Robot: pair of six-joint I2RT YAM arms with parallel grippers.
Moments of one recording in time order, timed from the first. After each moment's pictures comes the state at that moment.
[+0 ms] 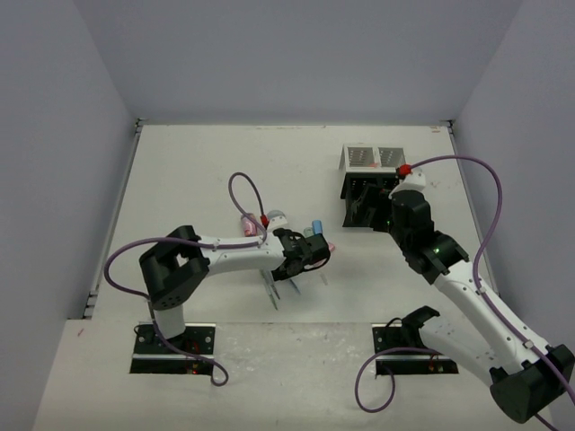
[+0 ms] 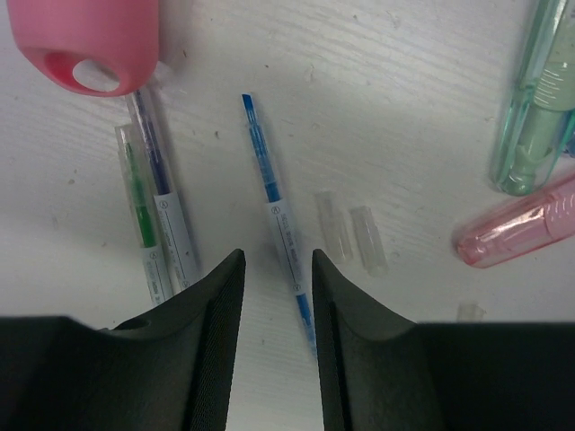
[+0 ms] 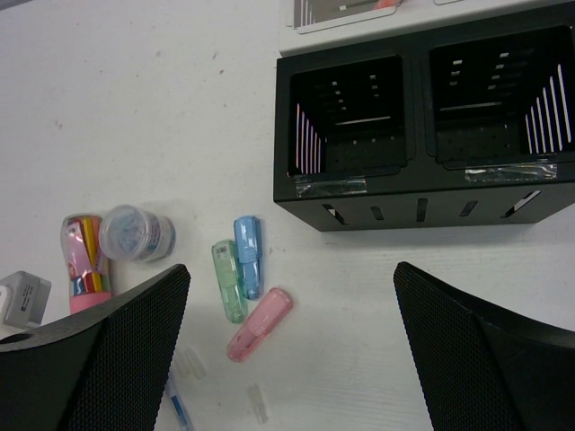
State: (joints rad) left arm -1.12 1.82 1.18 -0.87 -0.52 -1.48; right arm 0.49 0.88 0.80 -0.41 0.27 0.52
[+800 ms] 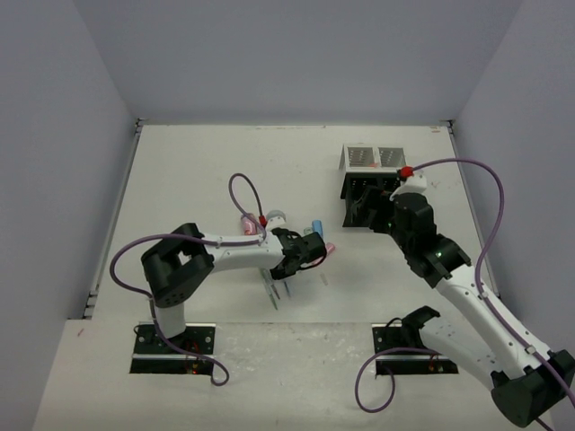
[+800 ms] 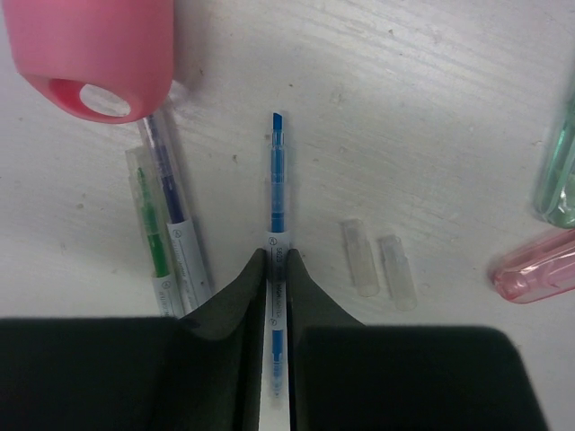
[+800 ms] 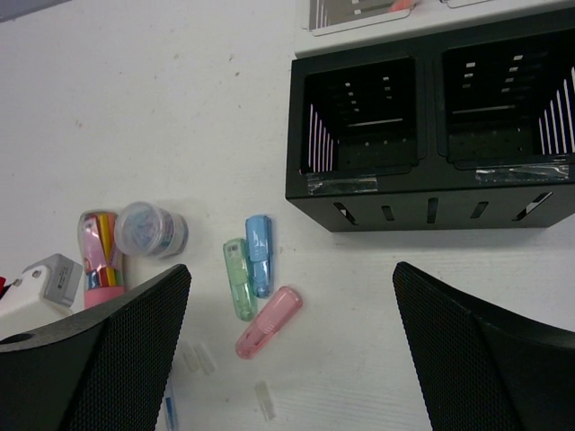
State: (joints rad) left arm -1.09 1.84 1.15 -0.82 -0.50 -1.44; right arm 0.49 0.84 0.78 -0.39 0.24 0.52
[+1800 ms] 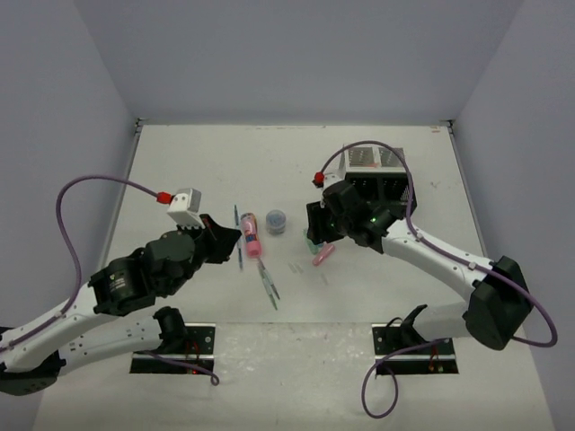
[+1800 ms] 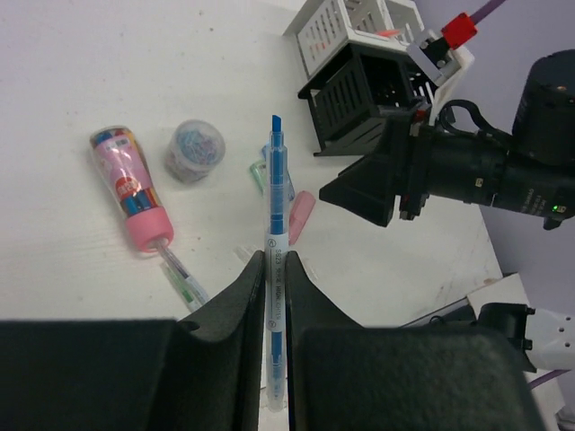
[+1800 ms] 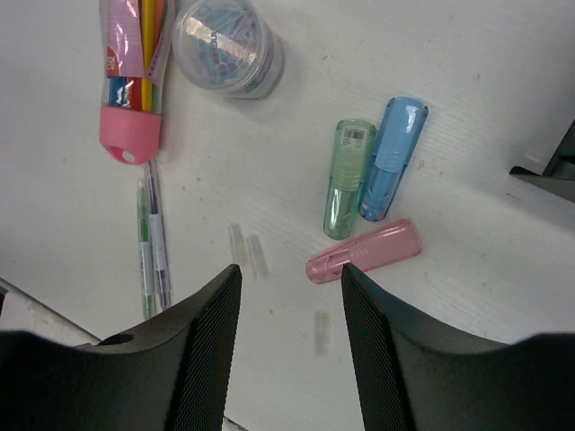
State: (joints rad) left arm -1.09 0.67 0.92 -0.66 -0.57 -0.81; right arm 0.73 1.33 0.98 -0.46 0.02 0.41
